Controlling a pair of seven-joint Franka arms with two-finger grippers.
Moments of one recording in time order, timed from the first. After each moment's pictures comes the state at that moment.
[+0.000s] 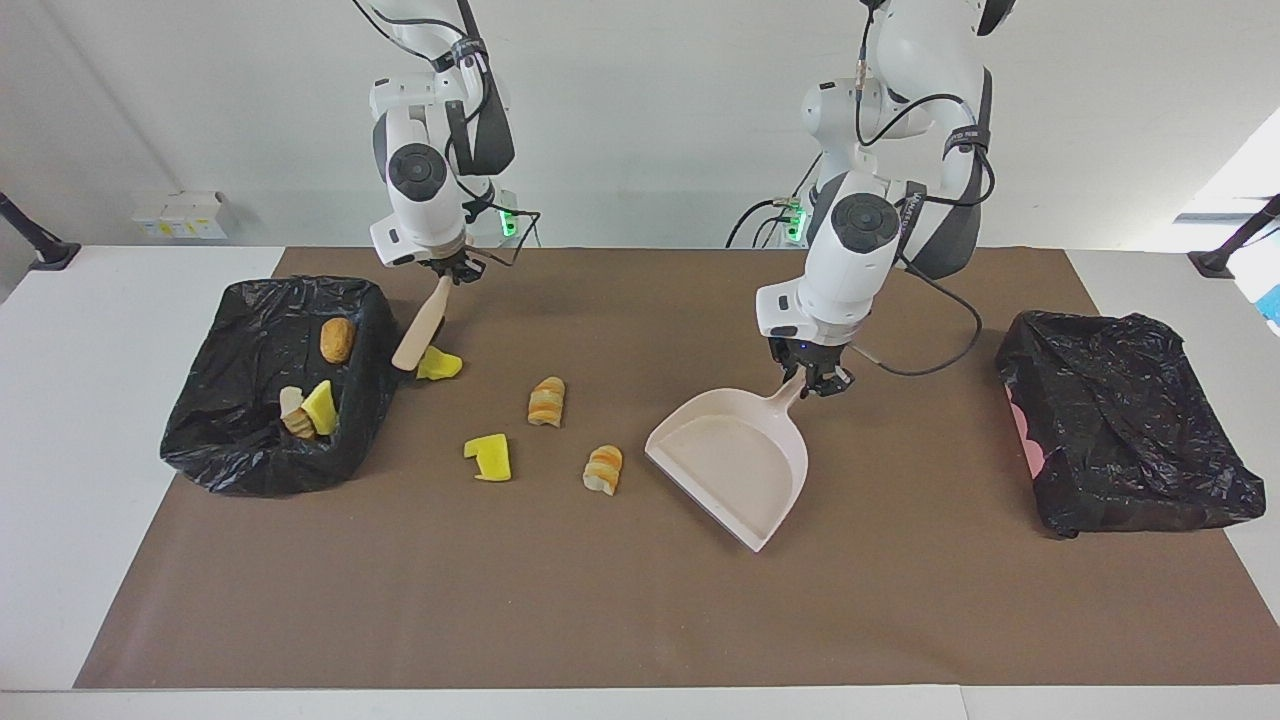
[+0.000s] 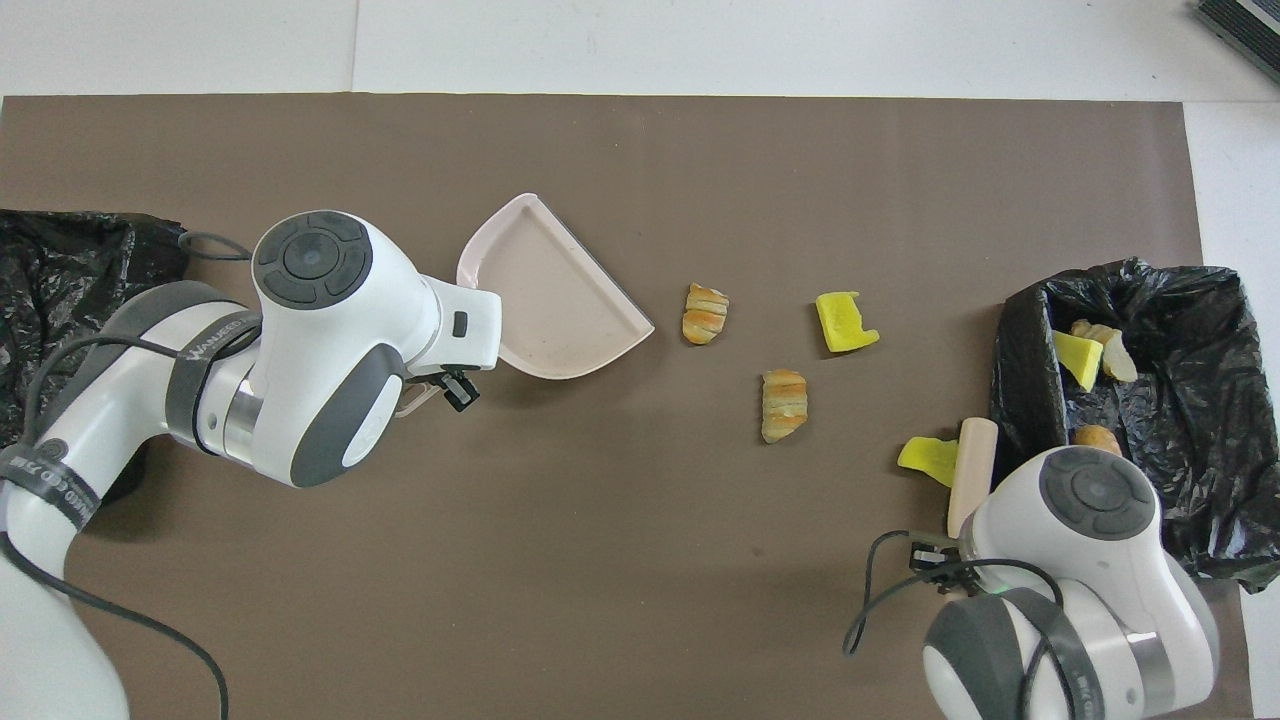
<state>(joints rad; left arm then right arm) -0.03 0.22 -0.41 -1.88 0.09 2.03 0.48 0.16 -0.27 0.07 -2.51 -0.03 1.90 0.50</state>
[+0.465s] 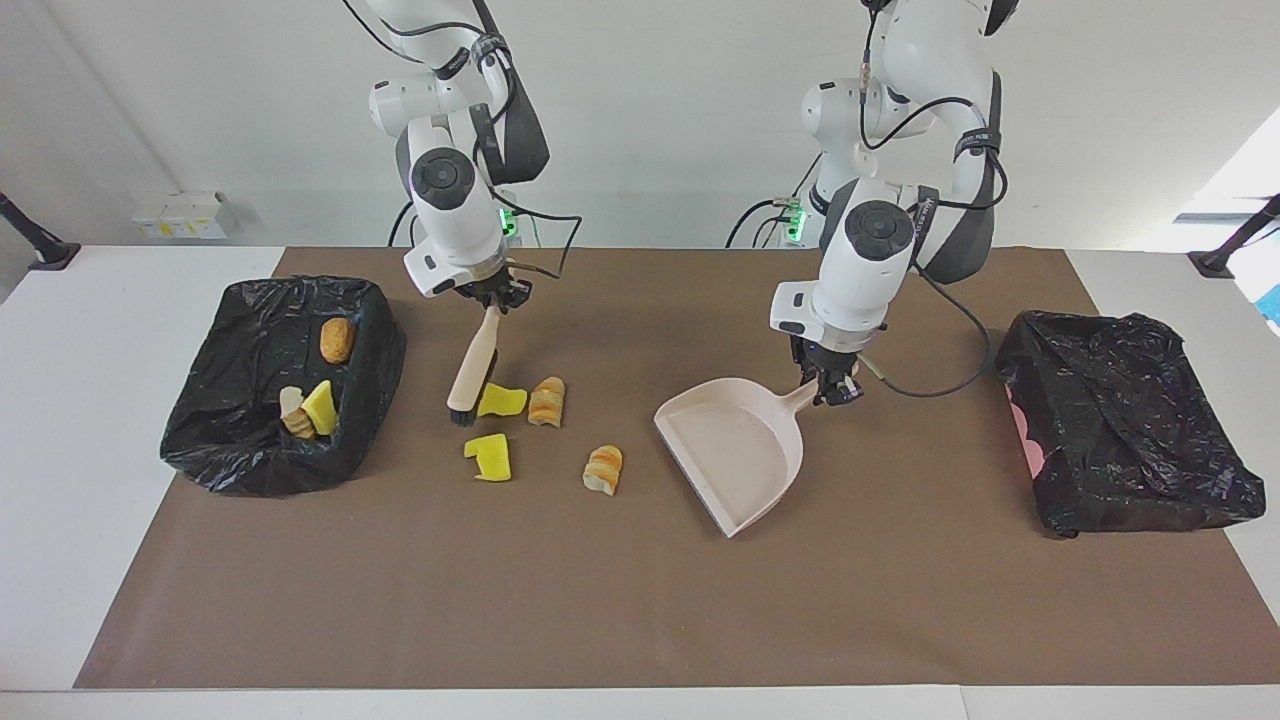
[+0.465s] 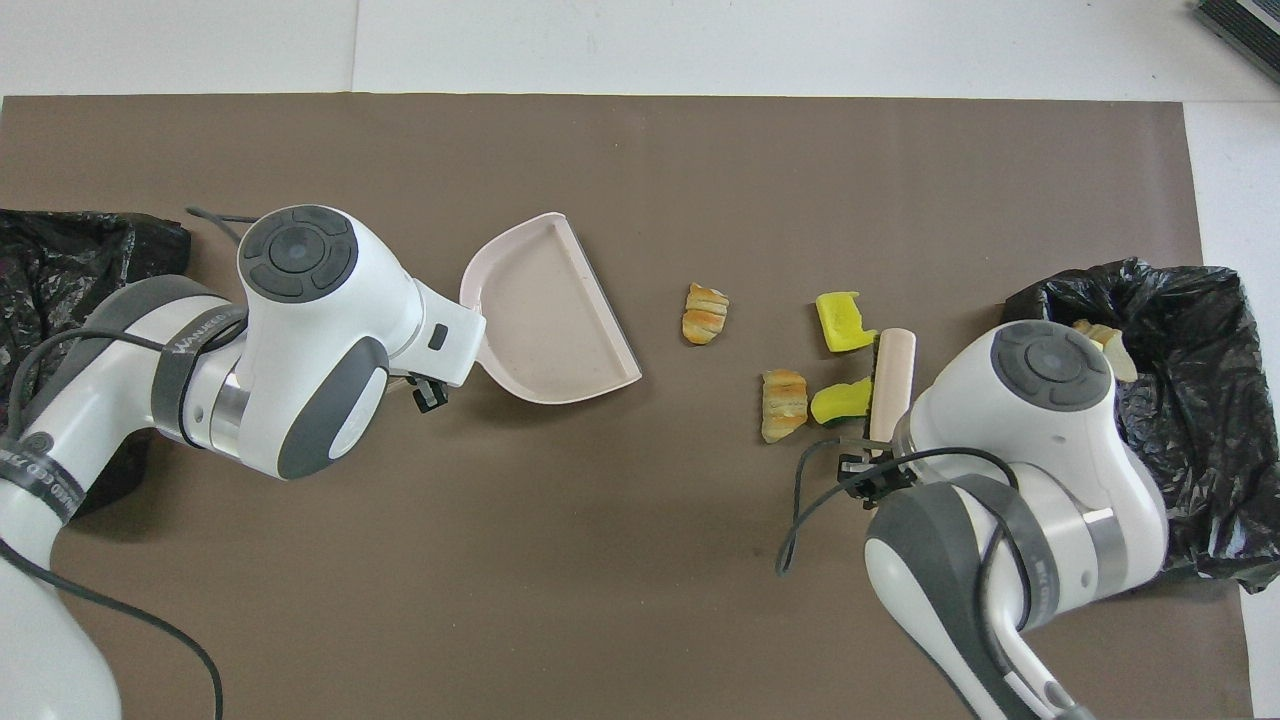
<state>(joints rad) -0.03 0.22 -0.39 -1.88 0.13 2.03 0.75 0.21 -0.03 0.07 -2.12 0.06 1.79 0.48</state>
